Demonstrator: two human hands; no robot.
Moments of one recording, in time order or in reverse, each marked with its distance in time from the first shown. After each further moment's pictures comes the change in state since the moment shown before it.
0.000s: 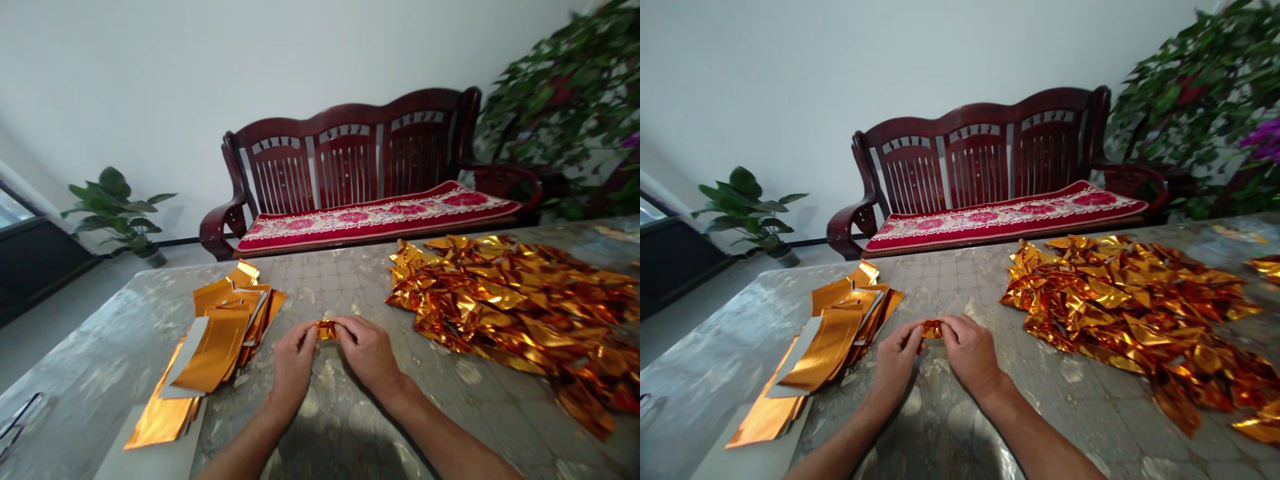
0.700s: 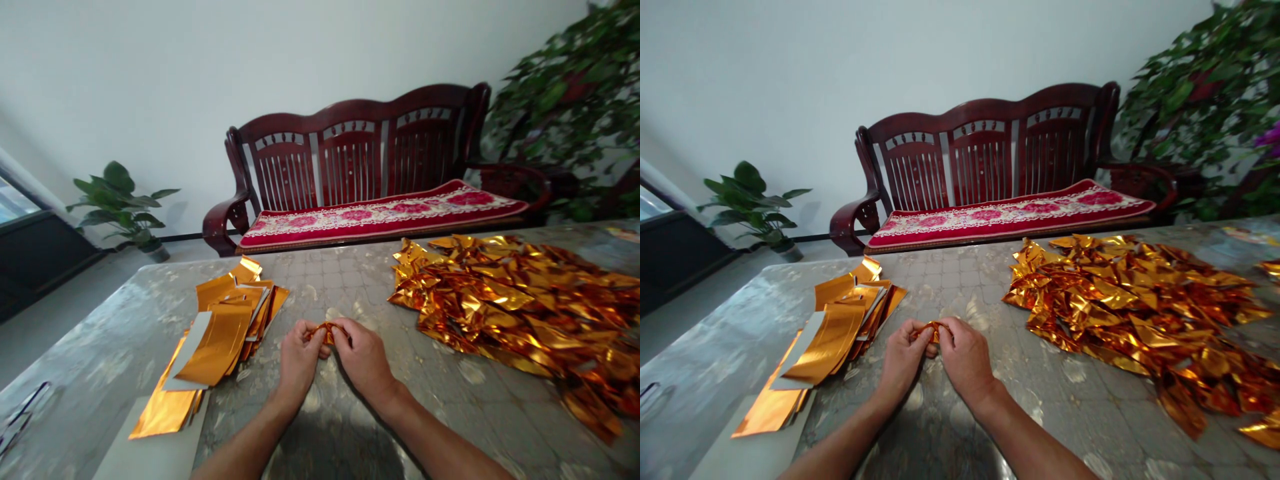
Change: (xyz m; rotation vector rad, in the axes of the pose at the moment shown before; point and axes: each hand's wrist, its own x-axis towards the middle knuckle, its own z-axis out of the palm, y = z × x) left_hand 0.000 -0.003 0.013 -0.276 -0.037 -0.254; right_hand -0.005 -0.012 0.012 0.044 -0.037 0.115
